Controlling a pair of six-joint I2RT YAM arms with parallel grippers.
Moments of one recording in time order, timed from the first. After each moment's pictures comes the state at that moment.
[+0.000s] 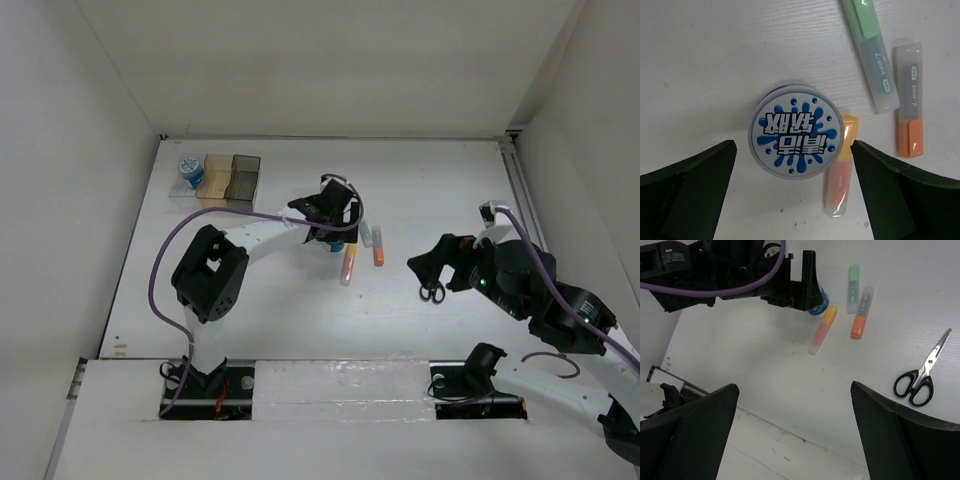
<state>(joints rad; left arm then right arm) -0.74 1.87 1.37 -0.45 -0.23 -0.53 0.86 0.65 1.10 -0.84 0.32 0.60</state>
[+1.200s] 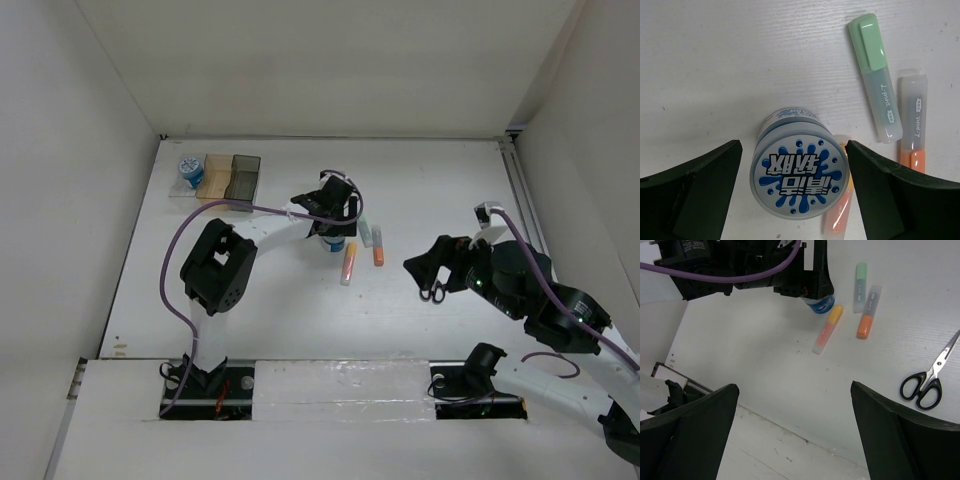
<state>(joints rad) -0.71 1.96 1.42 -0.41 -0.23 -0.55 0.86 0.65 1.06 -0.80 0.29 0.60</state>
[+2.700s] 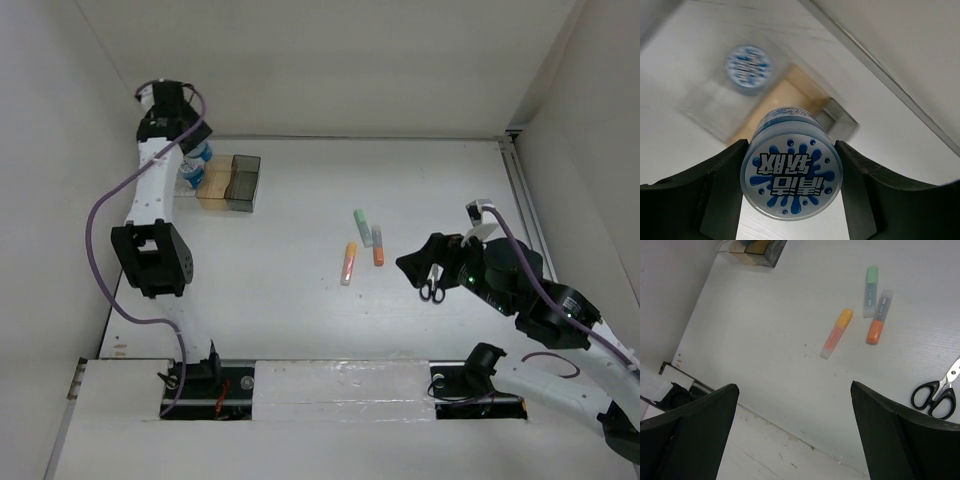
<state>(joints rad) 0.00 1.94 2.01 -0.76 -0.20 -0.61 0.86 0.66 1.03 -0.73 0.27 0.60</state>
